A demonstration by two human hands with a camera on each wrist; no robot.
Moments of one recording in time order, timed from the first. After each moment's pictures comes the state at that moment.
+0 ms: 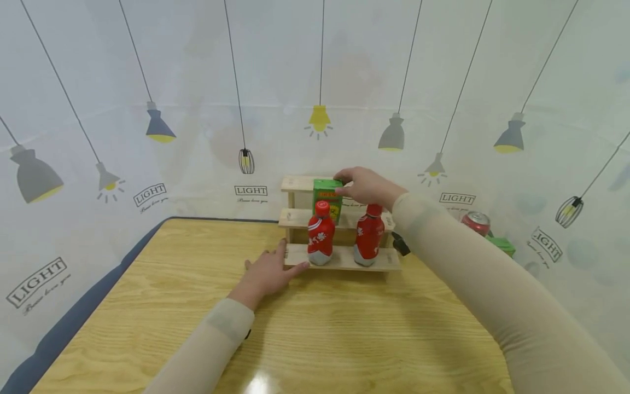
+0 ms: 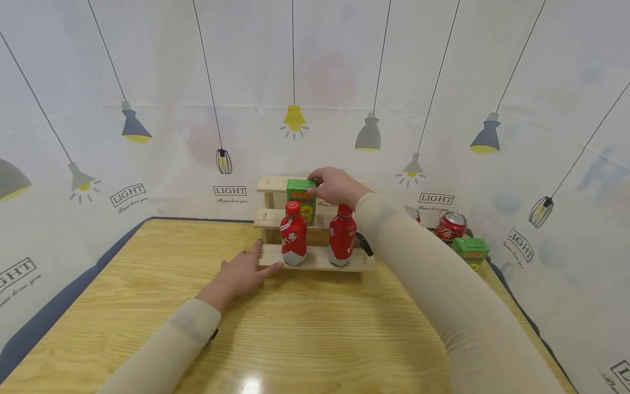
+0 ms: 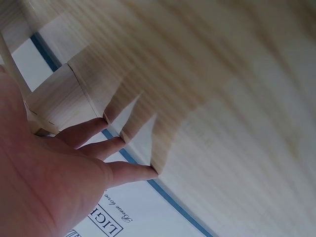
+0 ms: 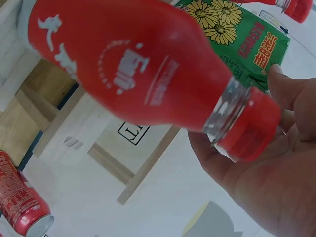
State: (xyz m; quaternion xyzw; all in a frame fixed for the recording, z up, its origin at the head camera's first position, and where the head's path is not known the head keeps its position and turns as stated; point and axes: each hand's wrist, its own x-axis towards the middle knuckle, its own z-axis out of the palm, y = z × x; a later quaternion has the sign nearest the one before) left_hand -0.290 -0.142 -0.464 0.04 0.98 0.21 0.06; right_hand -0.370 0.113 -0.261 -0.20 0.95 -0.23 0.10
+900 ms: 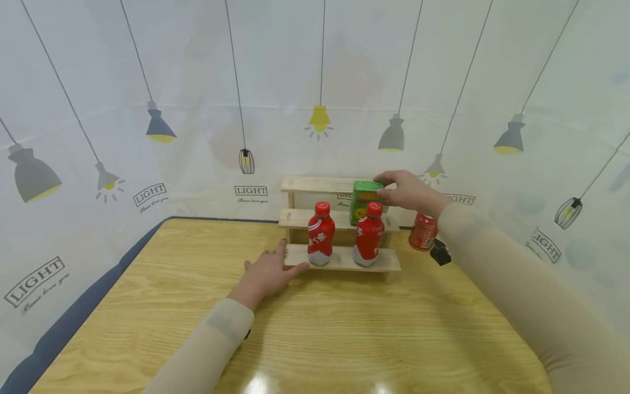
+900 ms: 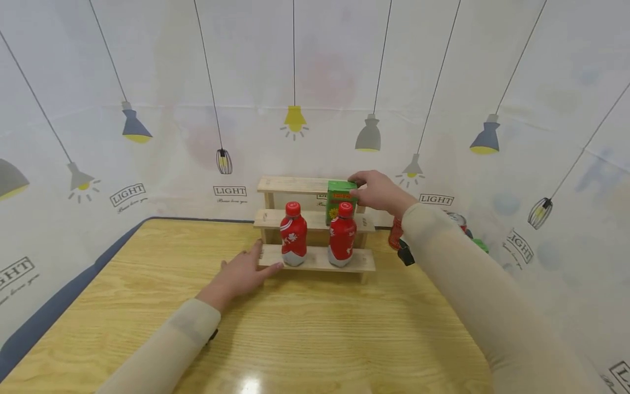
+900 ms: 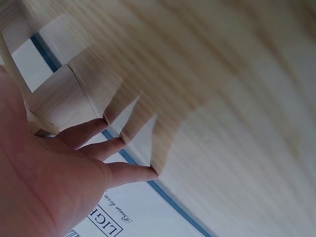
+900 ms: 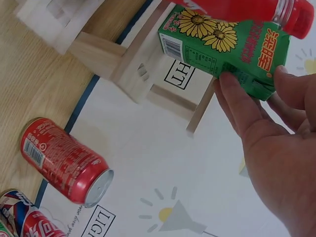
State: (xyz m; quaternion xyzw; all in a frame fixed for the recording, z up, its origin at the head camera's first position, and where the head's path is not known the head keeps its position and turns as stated) left_hand -0.287 -0.140 -0.461 0.04 0.98 0.21 0.05; right_hand -0.368 0.198 -0.273 -0.17 0.94 -0.30 0.09
